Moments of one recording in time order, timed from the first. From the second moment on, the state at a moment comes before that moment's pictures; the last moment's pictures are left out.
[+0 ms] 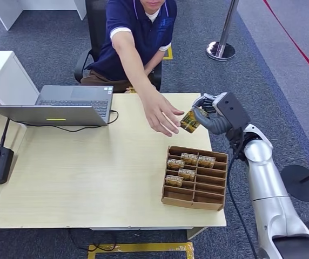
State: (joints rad) left arm -0.10 -0.09 1.20 -0.22 -1.36 -0.15 0.06; right arm -0.58 -0.10 0.07 -1.23 0.16 0.32 -0.36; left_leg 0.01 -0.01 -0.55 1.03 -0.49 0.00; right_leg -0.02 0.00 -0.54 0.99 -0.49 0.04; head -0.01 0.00
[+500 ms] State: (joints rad) left arm -0.10 -0.09 1.19 -0.22 -1.36 -0.15 0.07; right arm -0.64 0.05 0.13 -1.09 0.17 0.25 -0.37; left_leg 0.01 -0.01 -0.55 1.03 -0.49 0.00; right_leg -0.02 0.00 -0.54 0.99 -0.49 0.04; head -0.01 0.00
